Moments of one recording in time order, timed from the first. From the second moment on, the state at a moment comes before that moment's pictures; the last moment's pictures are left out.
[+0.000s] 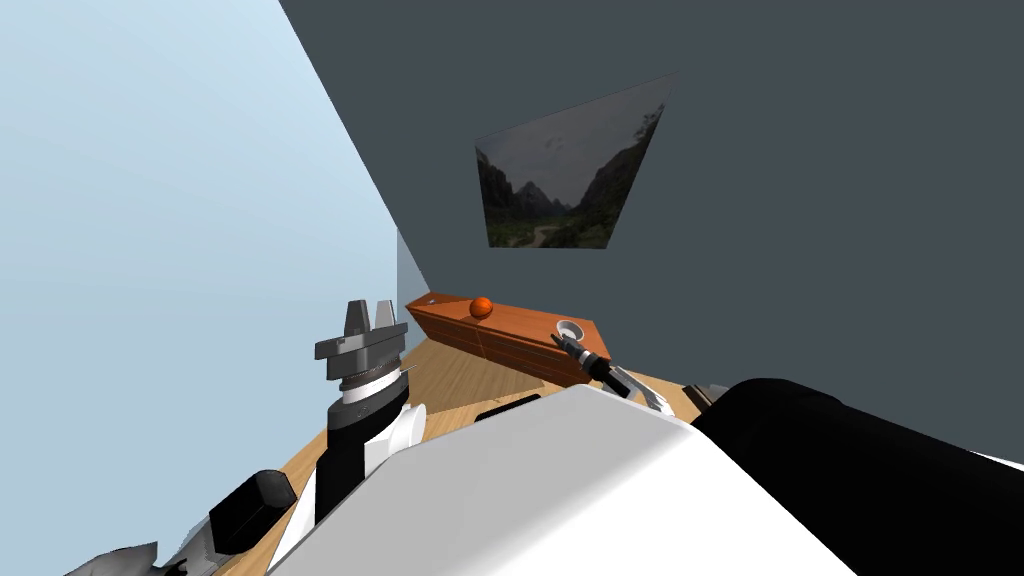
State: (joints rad) left arm 0.48 0.00 -0.04 -2.39 -0.11 -0.57 0.17; right arm 0.47 -0.59 0.09 -1.63 0.28 -0.38 0.31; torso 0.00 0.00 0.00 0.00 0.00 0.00
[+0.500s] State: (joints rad) left arm 0.48 0.00 -0.04 -2.39 -0.11 -0.57 0.17; right arm 0.45 -0.65 0.15 -1.46 0.33 -0.37 0.36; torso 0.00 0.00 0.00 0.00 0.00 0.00
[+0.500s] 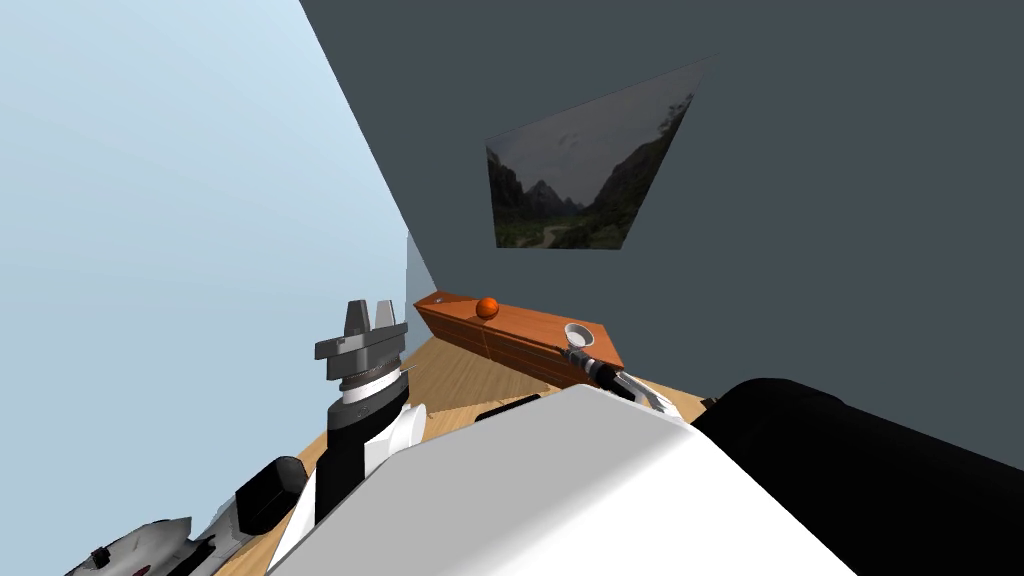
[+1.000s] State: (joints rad) left arm 0.48 0.00 -0.04 -2.39 -0.11 -0.57 0.17; right arm 0.41 -0.74 0.23 -1.22 0.40 -0.36 0.43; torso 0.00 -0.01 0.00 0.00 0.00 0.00
